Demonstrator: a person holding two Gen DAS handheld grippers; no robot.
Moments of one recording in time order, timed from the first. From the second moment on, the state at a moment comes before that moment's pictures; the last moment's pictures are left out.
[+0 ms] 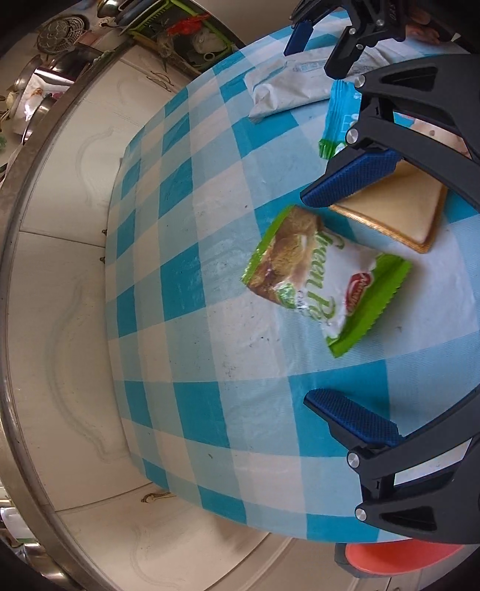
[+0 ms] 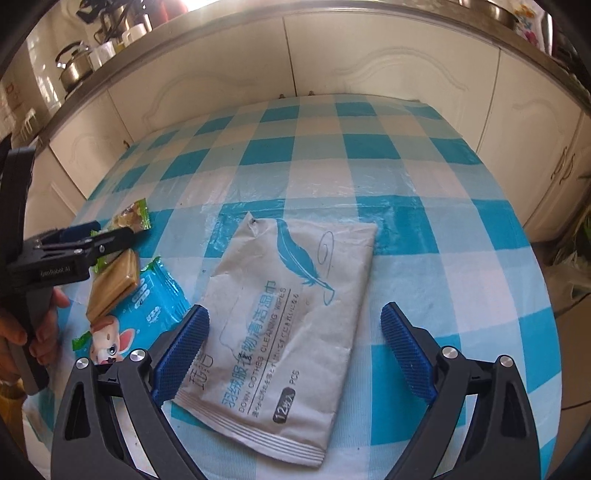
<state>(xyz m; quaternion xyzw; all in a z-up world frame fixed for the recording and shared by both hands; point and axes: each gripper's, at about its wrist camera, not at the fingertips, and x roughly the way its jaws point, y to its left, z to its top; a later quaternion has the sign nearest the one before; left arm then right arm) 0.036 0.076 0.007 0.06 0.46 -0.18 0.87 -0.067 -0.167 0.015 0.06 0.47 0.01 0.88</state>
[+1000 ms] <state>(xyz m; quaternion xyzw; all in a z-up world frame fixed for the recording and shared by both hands) 0.036 0.084 0.013 0.05 0.44 -0.14 0.88 -0.045 -0.152 0.012 0.00 0.47 0.04 0.88</state>
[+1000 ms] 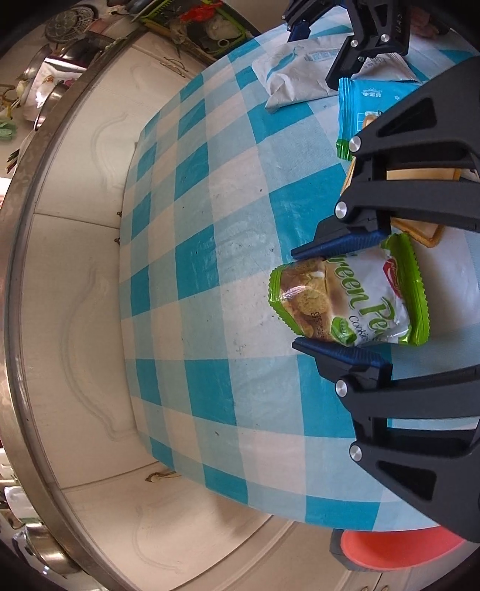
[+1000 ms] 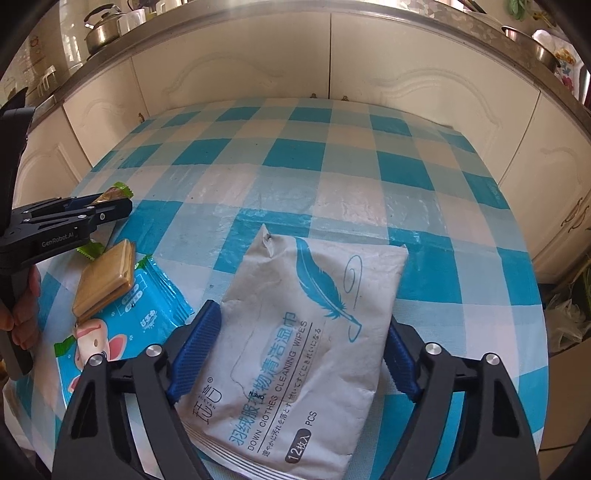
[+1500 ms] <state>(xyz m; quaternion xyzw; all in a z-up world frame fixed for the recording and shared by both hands) 0.010 0.118 0.025 -0.03 0.44 -0.13 0.89 -0.055 -0.179 0.030 0.09 0.43 0.07 0.89</state>
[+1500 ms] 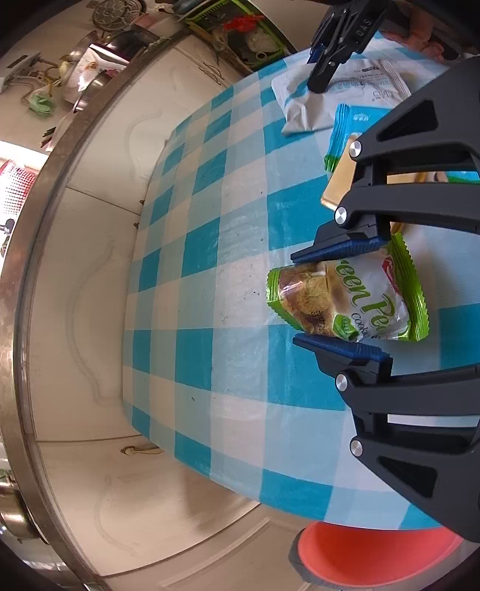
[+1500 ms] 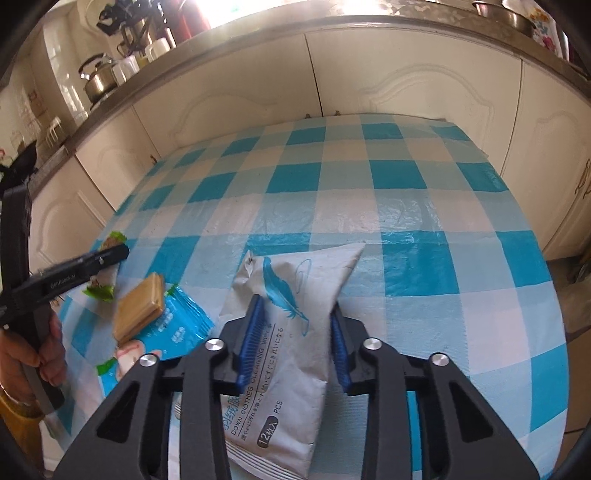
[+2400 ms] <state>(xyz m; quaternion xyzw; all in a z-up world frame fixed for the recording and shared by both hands) -0.054 0.167 0.043 -0.09 0.41 -0.14 0.89 -0.082 -0.159 0.104 0.06 0.33 0.07 0.94</state>
